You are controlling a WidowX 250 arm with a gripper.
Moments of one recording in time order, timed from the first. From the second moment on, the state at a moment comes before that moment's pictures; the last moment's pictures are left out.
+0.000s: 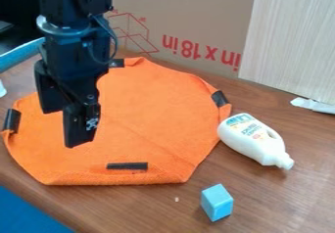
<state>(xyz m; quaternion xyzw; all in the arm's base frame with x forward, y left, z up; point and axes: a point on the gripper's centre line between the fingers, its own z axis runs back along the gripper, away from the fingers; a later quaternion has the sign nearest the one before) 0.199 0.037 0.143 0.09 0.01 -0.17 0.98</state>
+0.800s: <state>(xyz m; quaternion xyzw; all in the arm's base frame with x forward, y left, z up) 0.190 0.185 0.110 0.03 0.01 -0.10 0.99</state>
